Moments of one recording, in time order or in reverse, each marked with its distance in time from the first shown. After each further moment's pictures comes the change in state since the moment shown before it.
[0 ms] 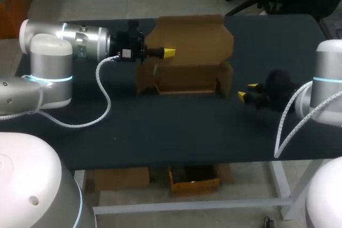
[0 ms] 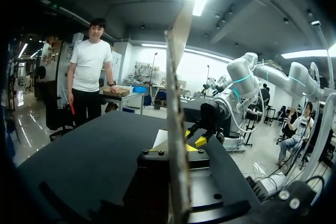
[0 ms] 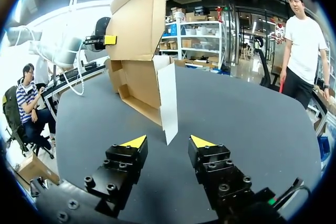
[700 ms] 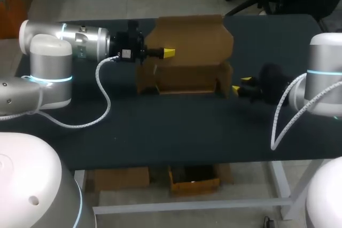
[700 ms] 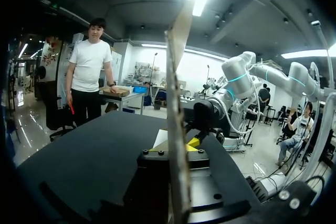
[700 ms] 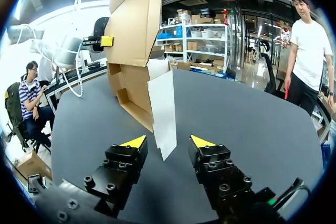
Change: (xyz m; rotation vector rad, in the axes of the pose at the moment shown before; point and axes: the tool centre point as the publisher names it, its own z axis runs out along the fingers) left arm 0.001 0.000 -0.001 0.001 0.000 0.000; right arm -0.005 0.016 0.028 -0.015 0.040 -0.034
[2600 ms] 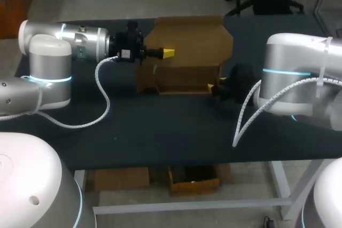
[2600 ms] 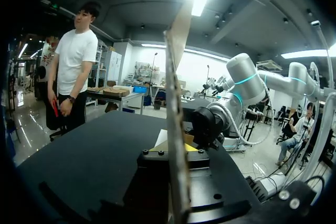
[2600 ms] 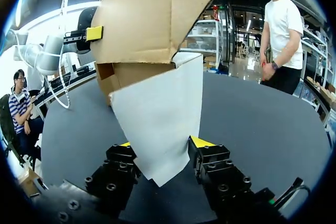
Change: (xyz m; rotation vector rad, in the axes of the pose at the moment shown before) left arm 0.000 0.000 -0.001 0.000 -0.001 0.000; right arm 0.038 0.014 0.065 0.002 -0.080 0.076
